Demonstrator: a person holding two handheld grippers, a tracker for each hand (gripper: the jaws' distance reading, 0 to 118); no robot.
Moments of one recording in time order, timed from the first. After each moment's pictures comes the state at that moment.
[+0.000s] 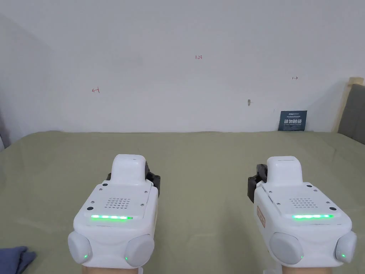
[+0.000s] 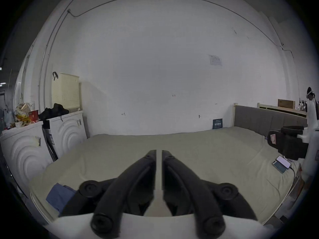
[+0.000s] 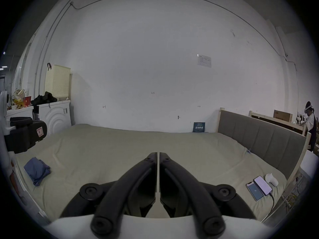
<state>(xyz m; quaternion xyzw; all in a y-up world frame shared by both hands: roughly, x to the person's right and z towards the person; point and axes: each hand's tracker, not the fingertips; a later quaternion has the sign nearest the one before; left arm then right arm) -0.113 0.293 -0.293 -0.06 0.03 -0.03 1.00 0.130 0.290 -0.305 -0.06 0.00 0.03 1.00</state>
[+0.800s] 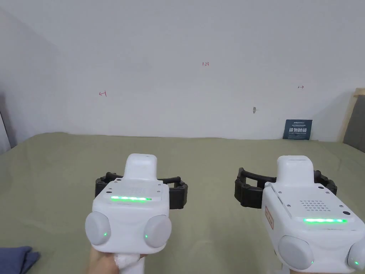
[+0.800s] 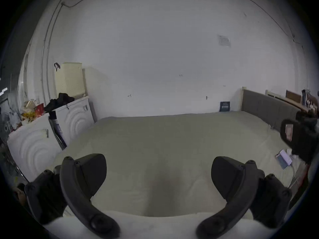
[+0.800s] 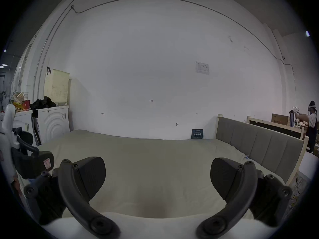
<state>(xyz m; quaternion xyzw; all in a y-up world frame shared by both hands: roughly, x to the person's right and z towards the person) -0.110 0.312 -0.301 -0.16 0.06 0.00 0.99 0.124 0.307 -0.297 -0.04 0.00 0.03 1.00</state>
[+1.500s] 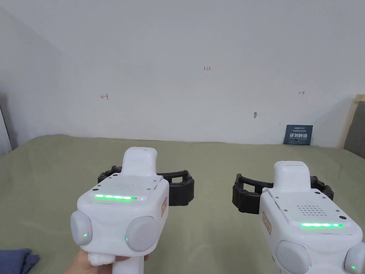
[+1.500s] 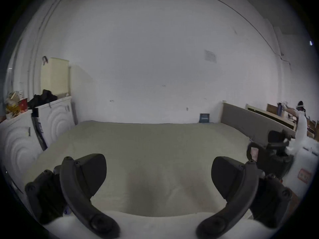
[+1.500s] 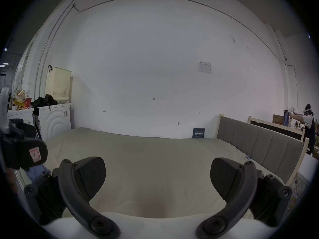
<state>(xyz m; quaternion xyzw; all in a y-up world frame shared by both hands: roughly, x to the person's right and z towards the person) -0.118 0.333 -0.284 -0.12 0.00 0.03 0.99 0.118 0.308 -0.297 -0.05 0.00 0.03 1.00</state>
